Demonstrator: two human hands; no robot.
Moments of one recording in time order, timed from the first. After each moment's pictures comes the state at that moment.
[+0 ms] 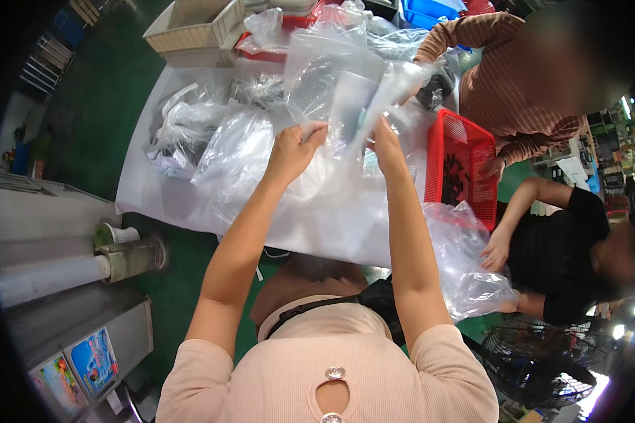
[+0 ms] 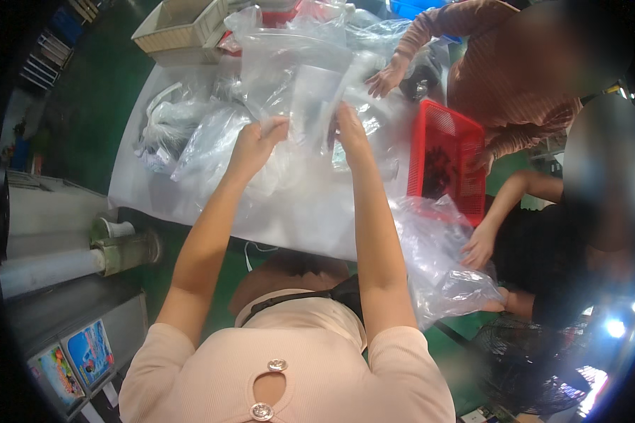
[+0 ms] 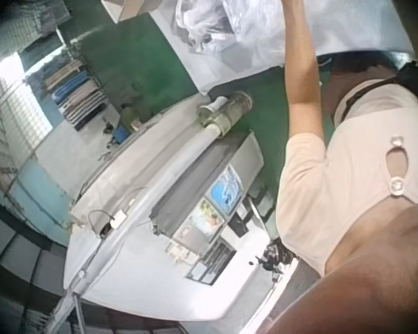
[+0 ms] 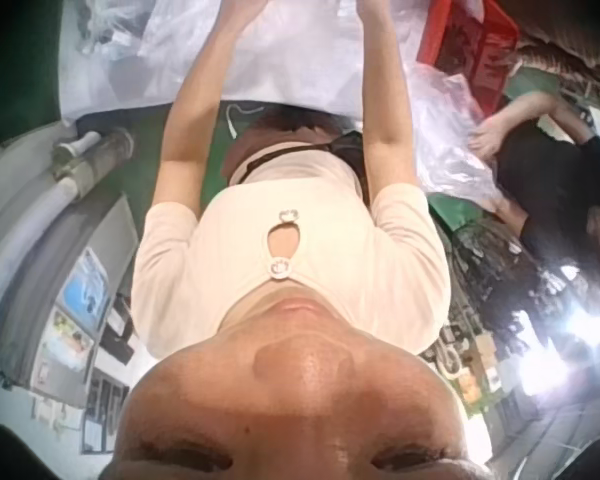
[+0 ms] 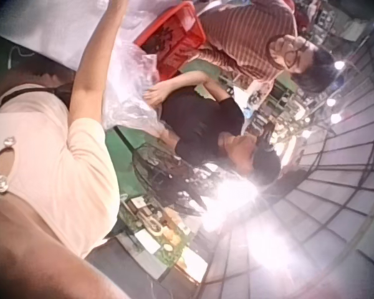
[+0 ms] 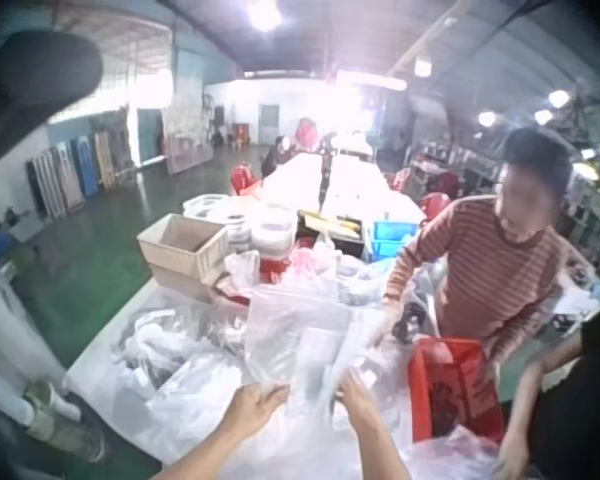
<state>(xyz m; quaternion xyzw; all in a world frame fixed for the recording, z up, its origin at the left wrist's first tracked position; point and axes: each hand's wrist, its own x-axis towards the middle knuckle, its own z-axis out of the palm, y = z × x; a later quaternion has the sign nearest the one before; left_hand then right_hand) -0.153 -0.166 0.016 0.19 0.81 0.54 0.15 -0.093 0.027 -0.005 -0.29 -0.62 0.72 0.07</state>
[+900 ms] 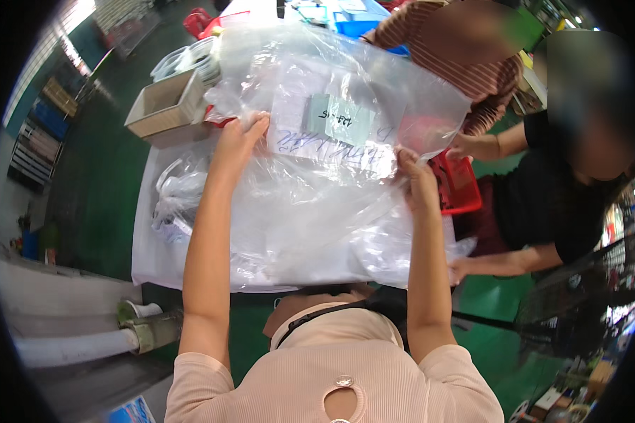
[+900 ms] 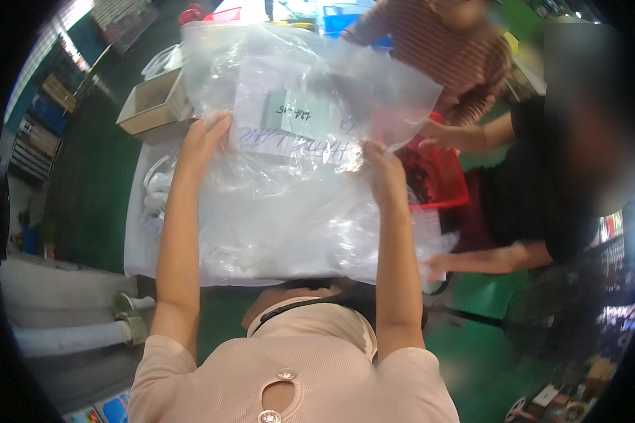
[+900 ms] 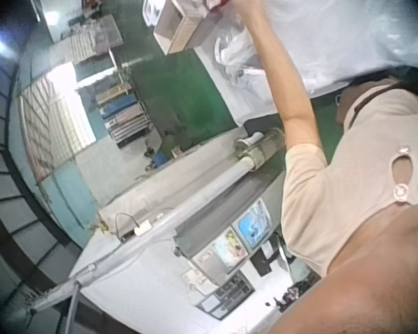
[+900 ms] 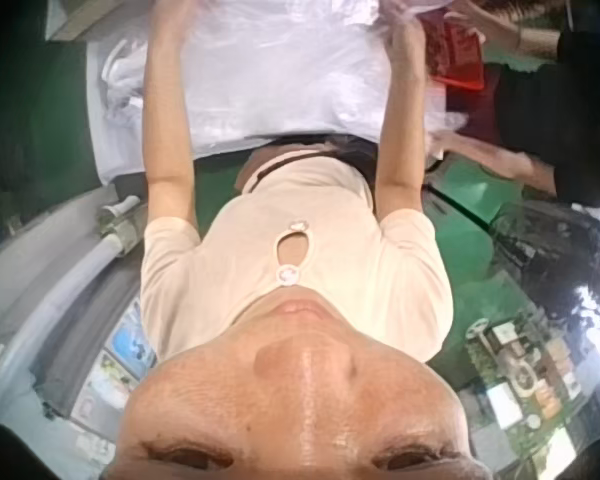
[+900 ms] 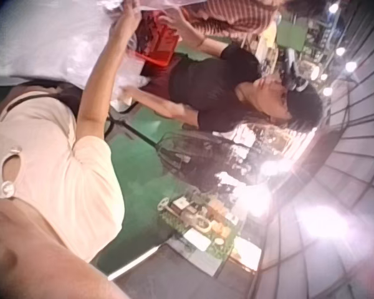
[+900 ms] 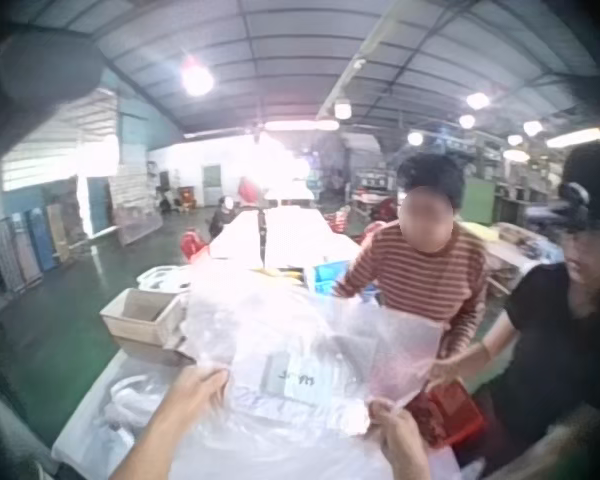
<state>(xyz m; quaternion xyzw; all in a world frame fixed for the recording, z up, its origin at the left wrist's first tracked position) -0.175 -0.155 0.129 0.29 0.74 0.59 0.14 0.033 0.084 0.030 -0.27 -0.51 0.76 0.32</state>
